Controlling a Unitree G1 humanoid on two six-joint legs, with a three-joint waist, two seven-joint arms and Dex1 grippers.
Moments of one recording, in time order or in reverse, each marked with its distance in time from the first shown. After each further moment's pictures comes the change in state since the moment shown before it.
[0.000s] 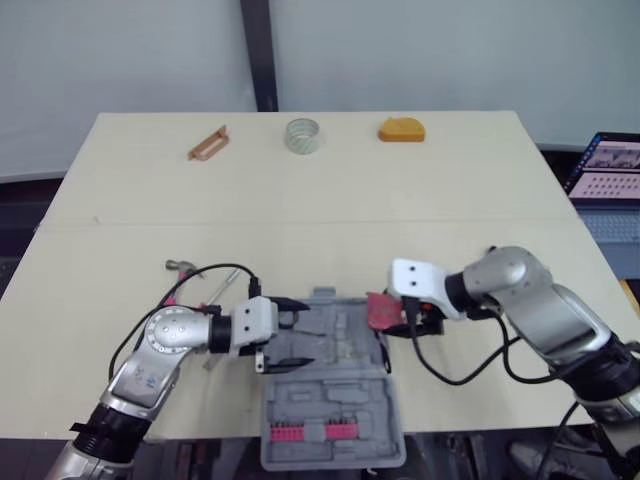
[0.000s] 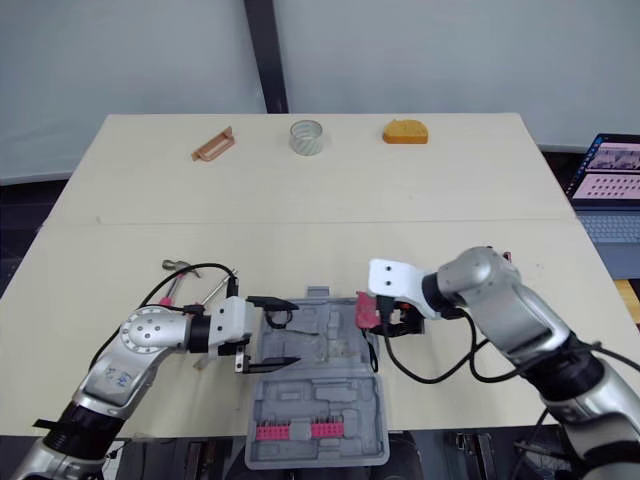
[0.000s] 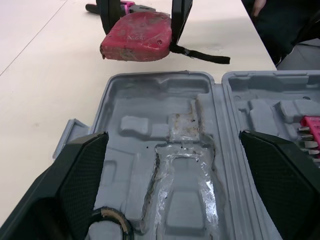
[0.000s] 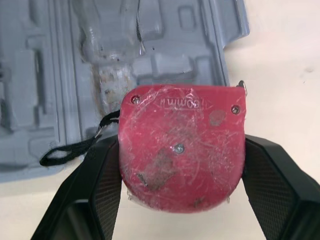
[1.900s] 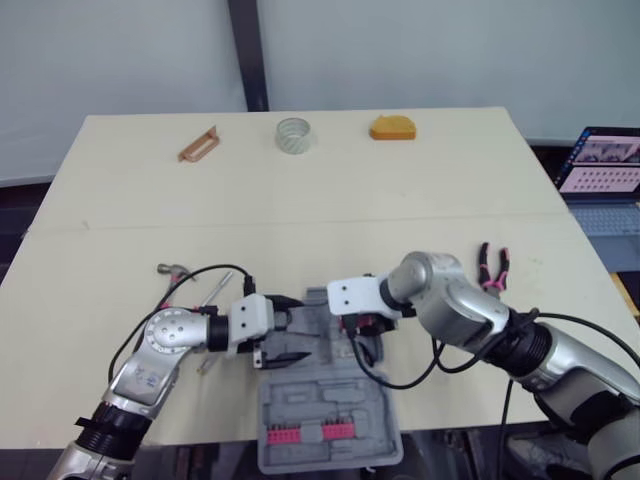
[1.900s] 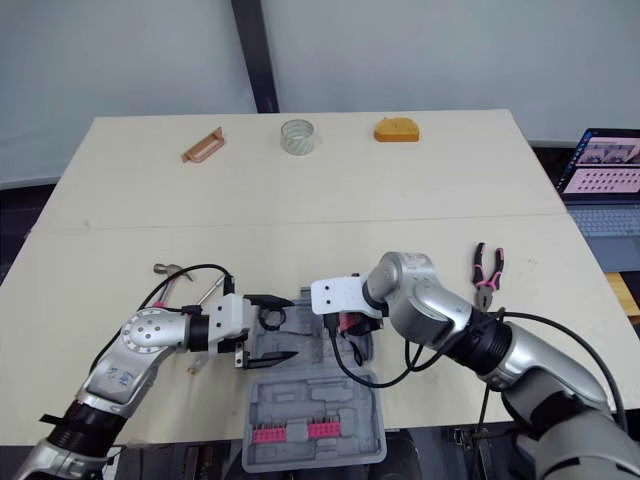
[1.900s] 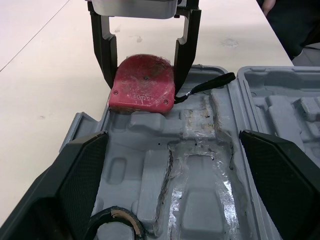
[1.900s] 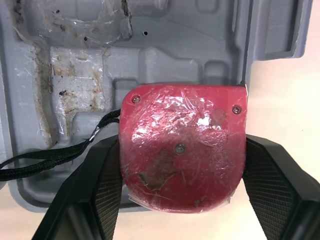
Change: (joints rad) left arm -0.006 -0.015 0.003 0.064 -0.008 -0.039 0.029; right arm -0.199 0.204 0.350 0.142 -0.295 0.051 -0.038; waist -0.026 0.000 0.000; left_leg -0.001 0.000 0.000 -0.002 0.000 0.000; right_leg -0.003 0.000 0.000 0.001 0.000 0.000
